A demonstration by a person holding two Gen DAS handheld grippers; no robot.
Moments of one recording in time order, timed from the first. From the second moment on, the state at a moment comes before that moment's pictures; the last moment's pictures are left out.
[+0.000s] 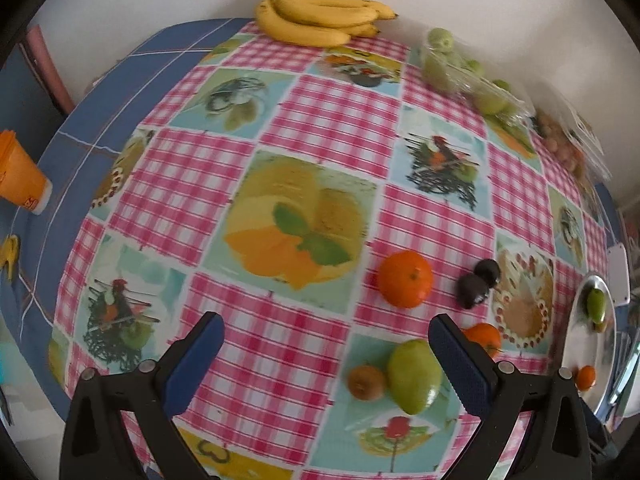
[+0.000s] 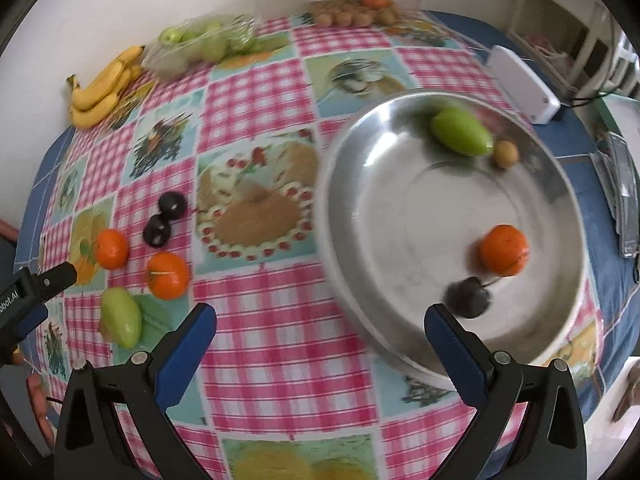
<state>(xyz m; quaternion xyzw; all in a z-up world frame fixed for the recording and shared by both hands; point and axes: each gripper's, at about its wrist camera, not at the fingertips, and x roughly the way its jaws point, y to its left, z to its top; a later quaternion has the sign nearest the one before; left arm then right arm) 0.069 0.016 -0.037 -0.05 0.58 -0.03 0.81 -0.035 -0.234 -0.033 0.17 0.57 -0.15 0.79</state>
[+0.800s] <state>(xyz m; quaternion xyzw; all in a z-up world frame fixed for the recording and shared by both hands) 0.072 0.057 -0.045 -0.10 0.58 -0.01 0.81 0.003 -0.172 -0.049 0.15 0.59 -0.08 0.79</state>
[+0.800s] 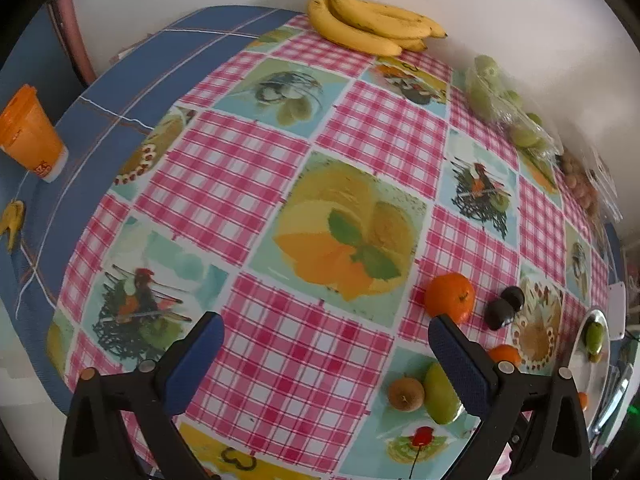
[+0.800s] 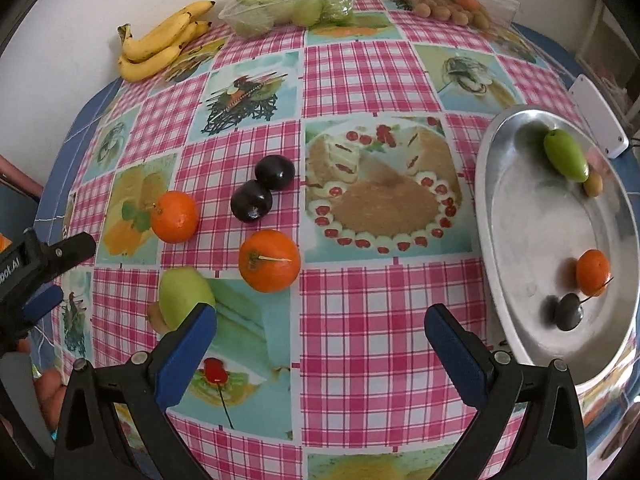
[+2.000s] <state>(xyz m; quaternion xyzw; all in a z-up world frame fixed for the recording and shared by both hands) 0.074 0.004 -0.073 -0.14 0.63 -0.10 0.75 0.029 -0.159 -0.066 0.15 0.56 -0.03 0.81</state>
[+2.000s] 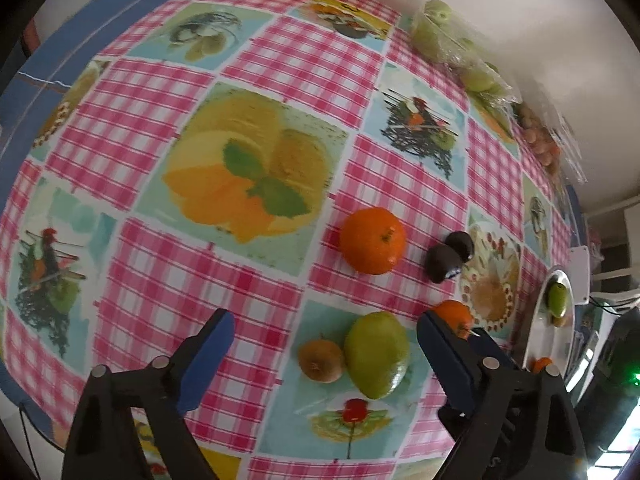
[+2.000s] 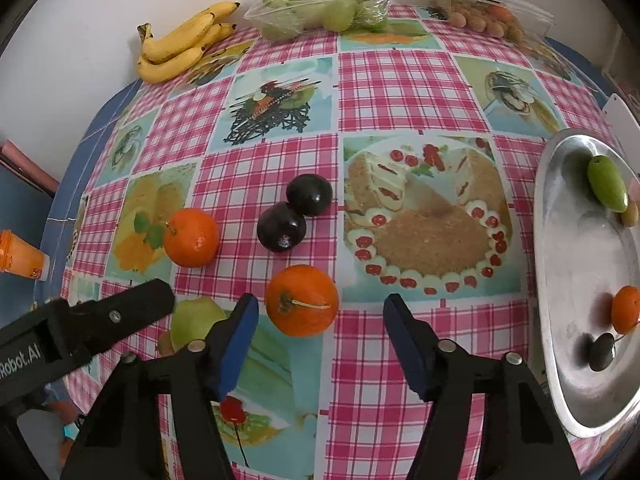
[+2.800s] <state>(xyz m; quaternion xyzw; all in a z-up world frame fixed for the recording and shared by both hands) 0.078 -0.011 -0.078 -0.14 0.64 -0.12 0.75 0.037 -0.153 -0.070 0.14 0.56 -0.02 0.81</state>
